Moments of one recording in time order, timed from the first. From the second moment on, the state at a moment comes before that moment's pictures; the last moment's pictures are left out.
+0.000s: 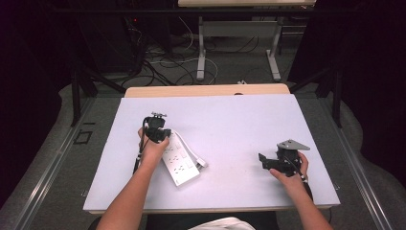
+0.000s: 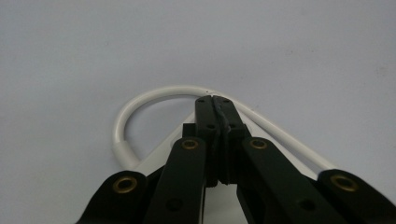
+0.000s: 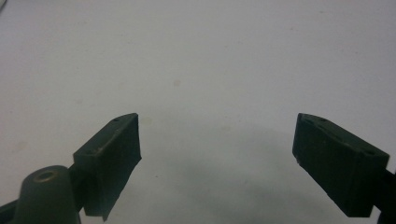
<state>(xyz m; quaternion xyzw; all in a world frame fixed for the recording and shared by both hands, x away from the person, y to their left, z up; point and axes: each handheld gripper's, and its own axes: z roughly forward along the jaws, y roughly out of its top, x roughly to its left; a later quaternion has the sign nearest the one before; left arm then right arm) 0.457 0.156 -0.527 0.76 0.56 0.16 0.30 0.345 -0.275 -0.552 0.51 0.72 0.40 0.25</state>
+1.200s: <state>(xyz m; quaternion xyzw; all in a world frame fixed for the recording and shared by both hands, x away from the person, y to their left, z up) 0.435 0.159 -0.528 0.77 0.53 0.14 0.32 0.345 -0.274 -0.552 0.51 0.72 0.39 0.25</state>
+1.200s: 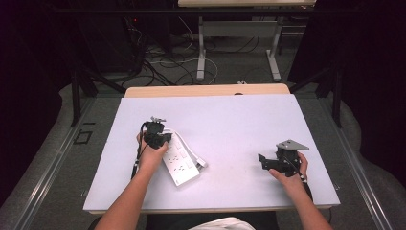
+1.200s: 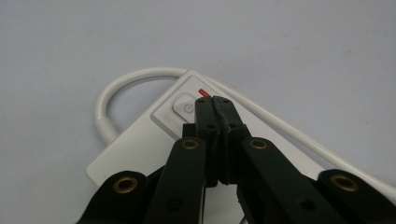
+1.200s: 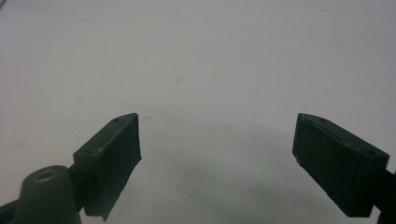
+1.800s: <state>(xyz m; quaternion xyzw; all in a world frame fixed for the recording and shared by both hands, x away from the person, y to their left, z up) 0.418 0.151 -0.529 0.78 0.51 0.13 0.33 0.345 -0.273 -0.553 0.51 0.72 0.39 0.25</state>
